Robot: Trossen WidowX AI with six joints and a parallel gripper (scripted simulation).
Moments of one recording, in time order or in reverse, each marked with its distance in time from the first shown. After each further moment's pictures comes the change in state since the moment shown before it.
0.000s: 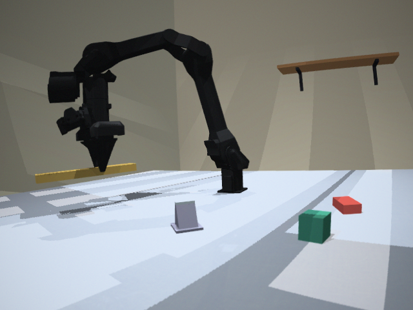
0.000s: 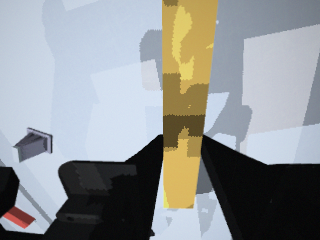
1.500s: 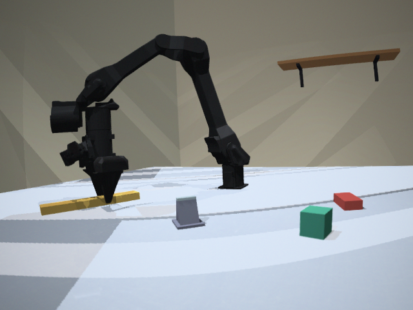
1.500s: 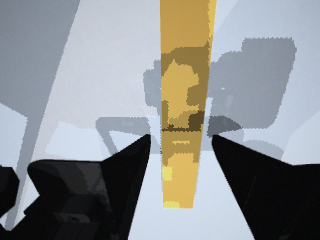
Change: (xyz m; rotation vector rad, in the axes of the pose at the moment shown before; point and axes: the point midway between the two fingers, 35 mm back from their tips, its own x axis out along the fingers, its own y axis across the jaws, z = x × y) arm 0.075 0.000 0.000 0.000 -0.016 -0.004
